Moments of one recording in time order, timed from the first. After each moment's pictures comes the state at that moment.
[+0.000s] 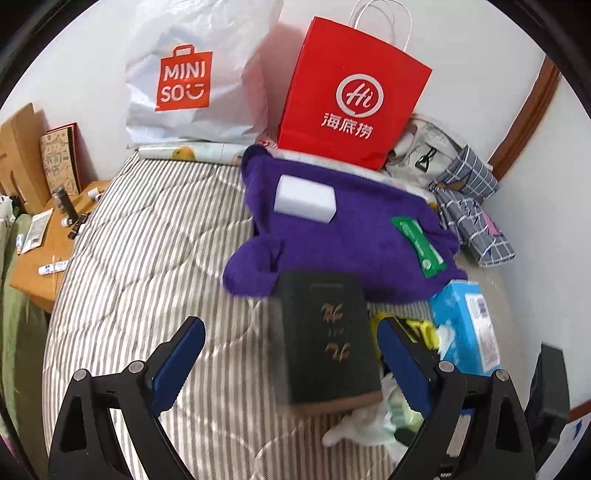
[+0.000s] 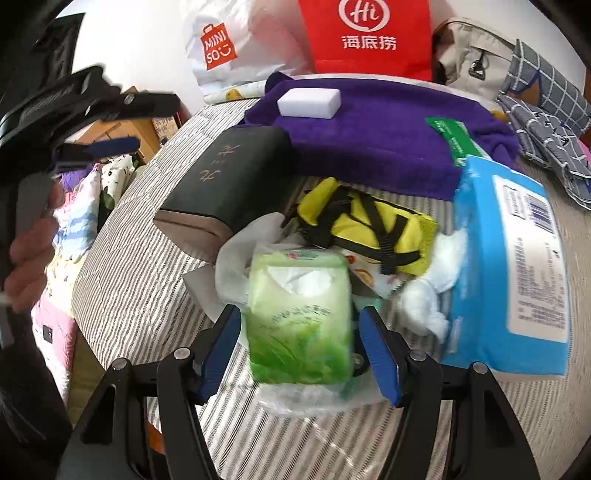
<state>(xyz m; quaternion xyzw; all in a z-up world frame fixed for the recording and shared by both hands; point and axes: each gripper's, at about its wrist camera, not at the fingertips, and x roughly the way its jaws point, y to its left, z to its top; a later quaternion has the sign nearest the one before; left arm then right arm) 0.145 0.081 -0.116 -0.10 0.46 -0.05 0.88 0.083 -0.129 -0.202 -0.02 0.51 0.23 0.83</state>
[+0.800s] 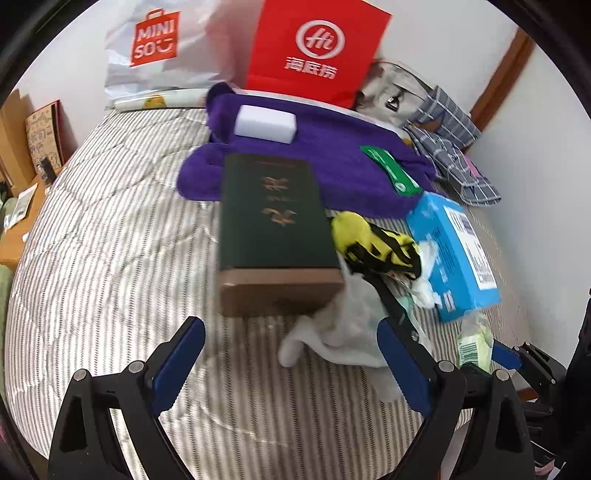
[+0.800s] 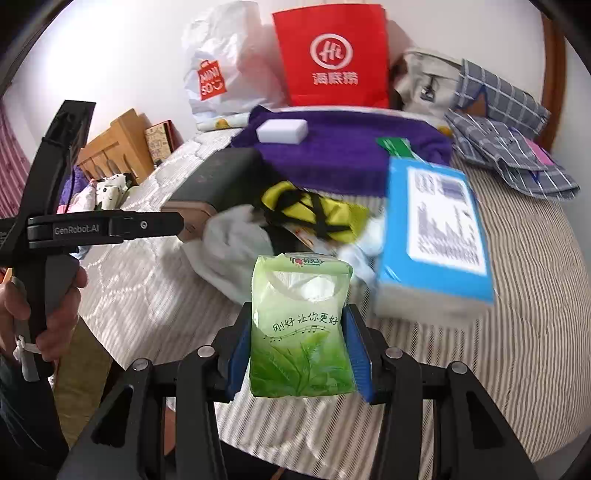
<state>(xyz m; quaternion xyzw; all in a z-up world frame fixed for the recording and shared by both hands) 0.085 0.030 -0.160 -0.08 0.50 -0.09 0.86 0.021 -0.200 -0.184 -0.01 0.46 0.19 0.87</state>
